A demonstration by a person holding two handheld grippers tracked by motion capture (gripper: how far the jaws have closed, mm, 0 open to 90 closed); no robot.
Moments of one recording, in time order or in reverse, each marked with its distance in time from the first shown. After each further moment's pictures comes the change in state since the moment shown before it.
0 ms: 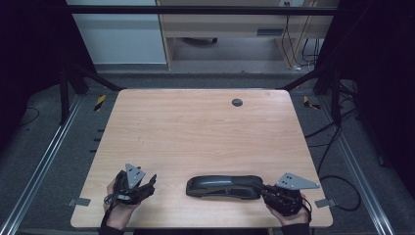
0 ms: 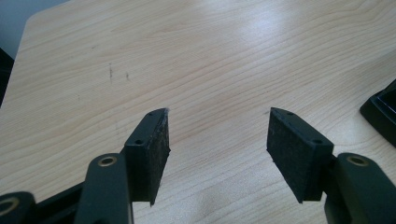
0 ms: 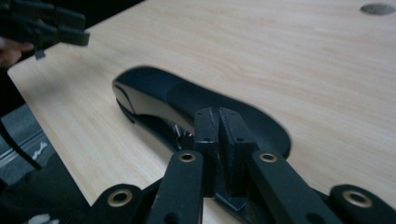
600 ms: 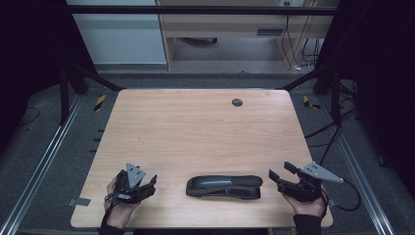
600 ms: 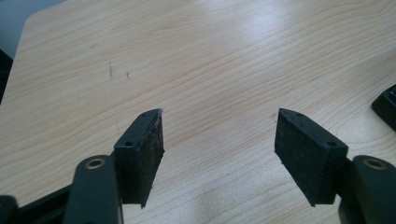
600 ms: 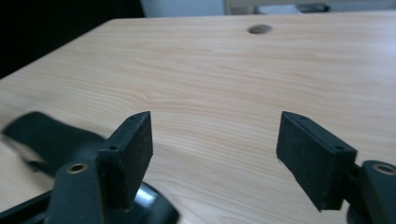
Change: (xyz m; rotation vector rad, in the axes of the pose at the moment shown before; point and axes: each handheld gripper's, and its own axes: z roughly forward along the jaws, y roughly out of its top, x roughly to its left) left arm 0.004 -0.004 0.008 -0.001 -0.002 0.014; right arm -0.065 -0.010 -0.014 -0.112 -0.235 0.140
